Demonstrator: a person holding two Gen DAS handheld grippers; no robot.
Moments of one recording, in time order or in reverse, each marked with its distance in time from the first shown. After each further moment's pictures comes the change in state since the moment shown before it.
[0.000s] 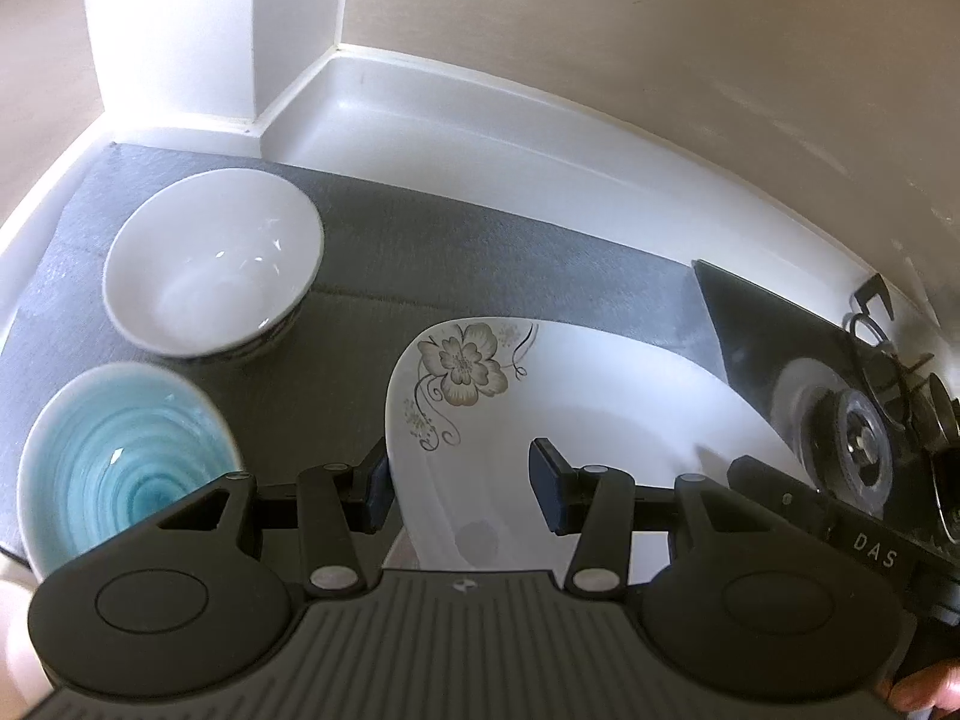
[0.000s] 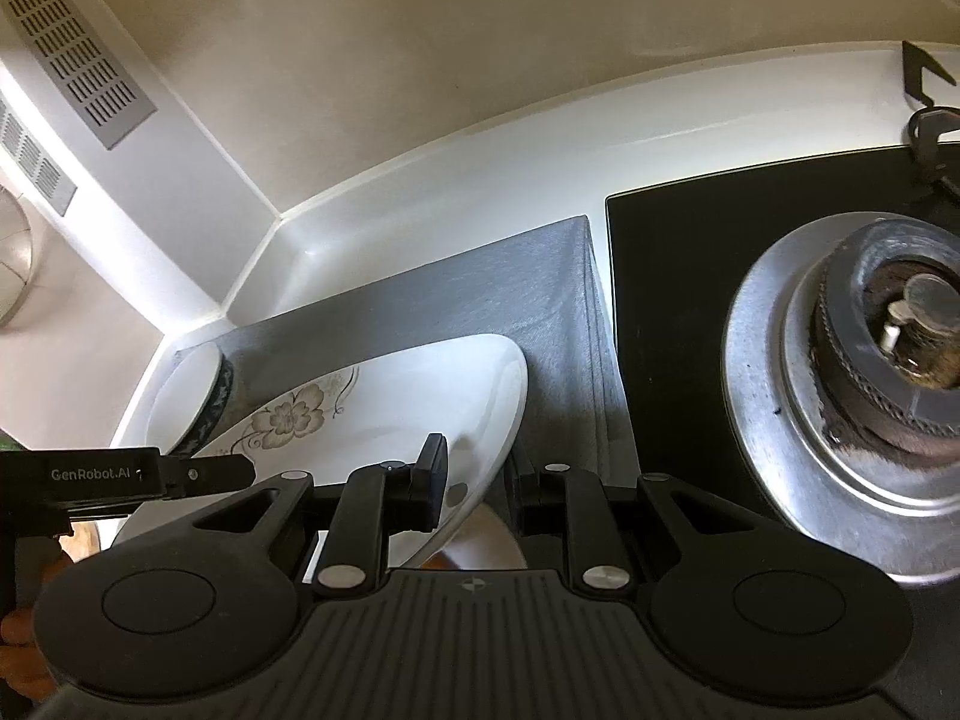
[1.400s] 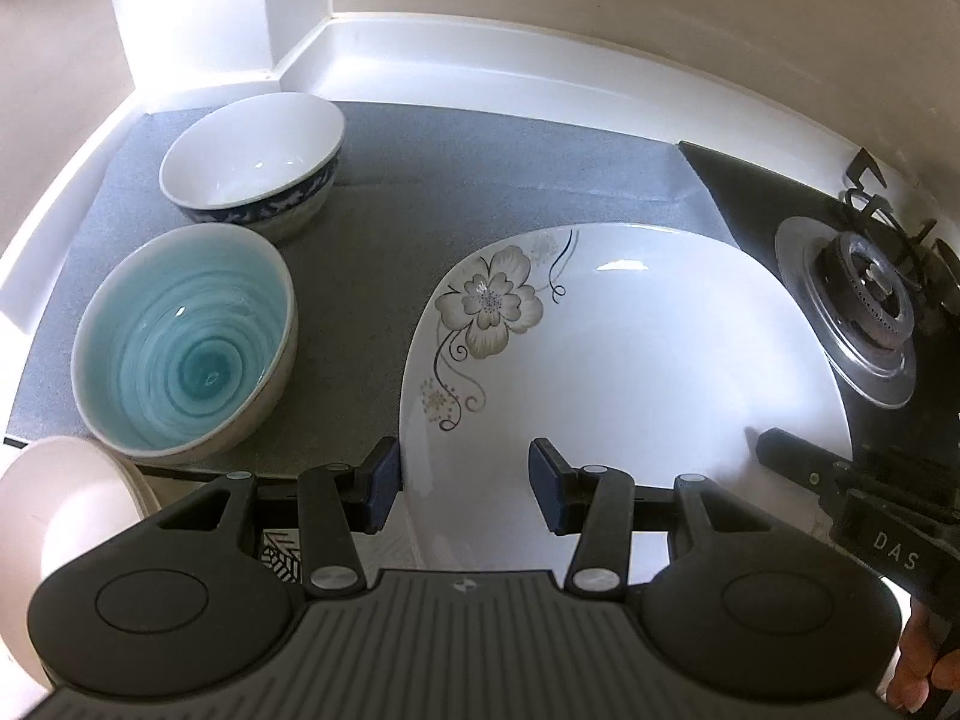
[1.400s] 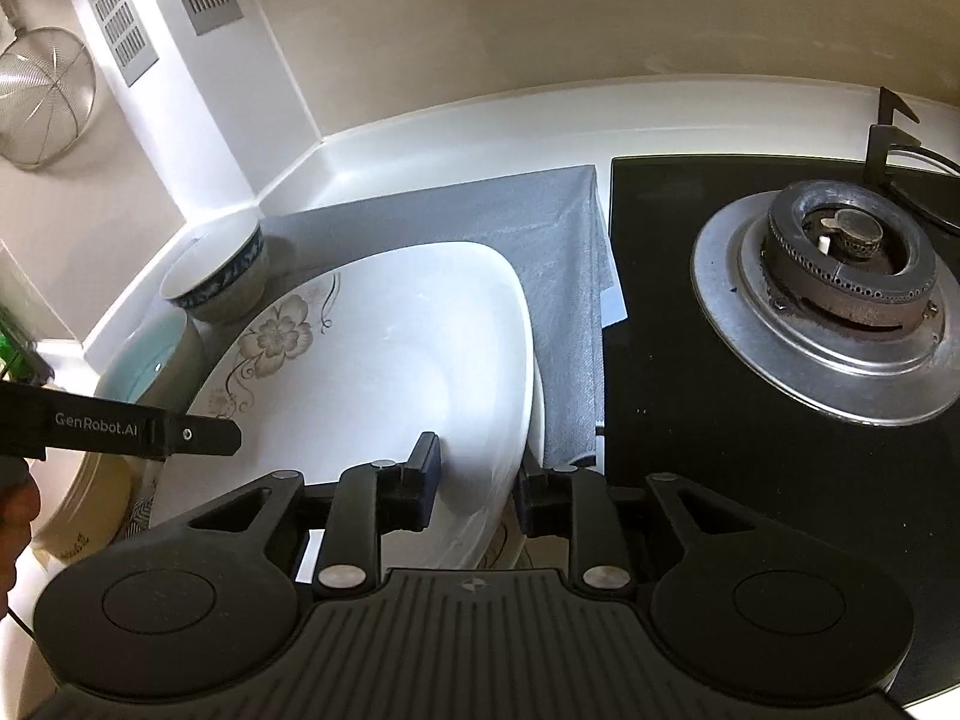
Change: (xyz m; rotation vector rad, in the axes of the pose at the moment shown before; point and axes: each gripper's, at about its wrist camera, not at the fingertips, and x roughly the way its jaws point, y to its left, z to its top) left arm -0.031 -0.007 -0.088 0.128 0.031 0.087; right arm -0.044 0.021 -0.091 -0.189 -0.022 -0.075
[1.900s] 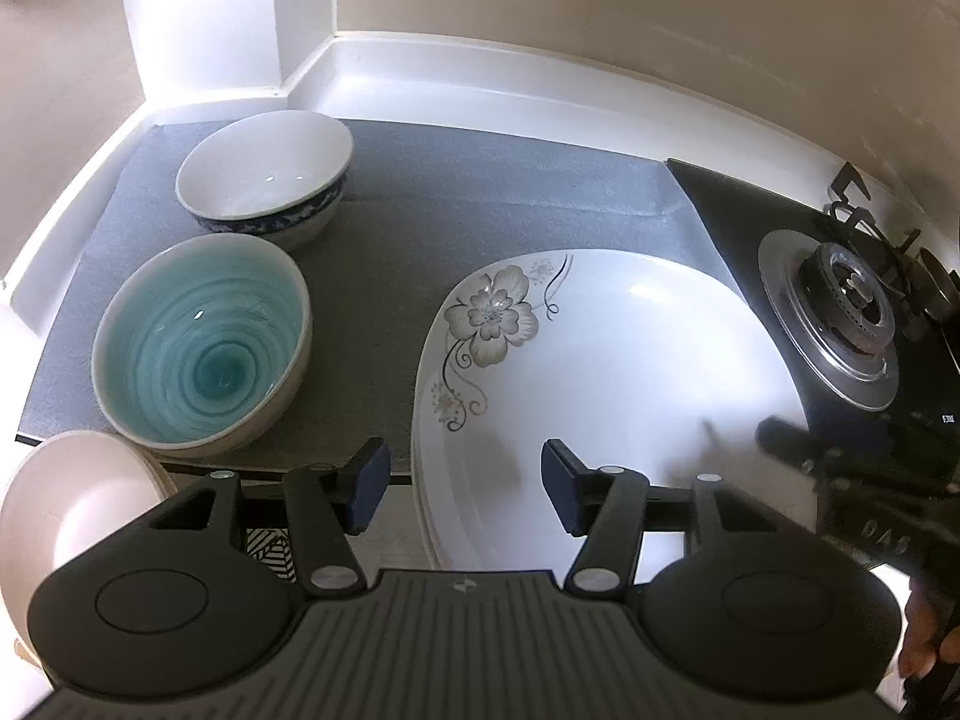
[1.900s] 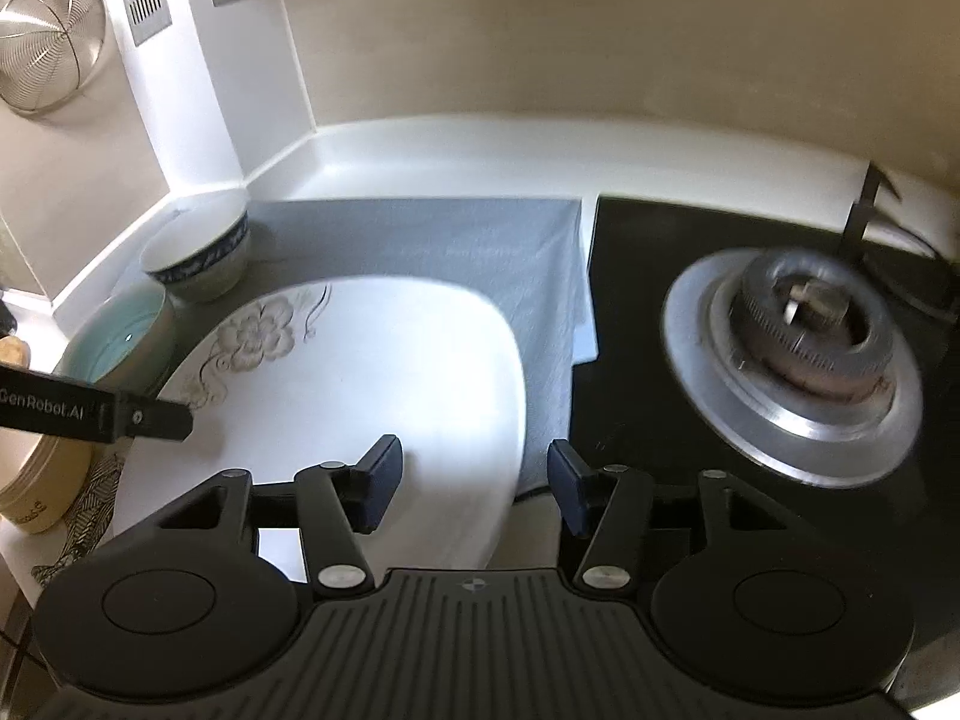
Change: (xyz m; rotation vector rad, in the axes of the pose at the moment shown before) left arm -0.020 0.005 -0.004 -0.008 -0.029 -0.017; right arm -0.011 0.016 0.011 -0.126 -0.016 -0.110
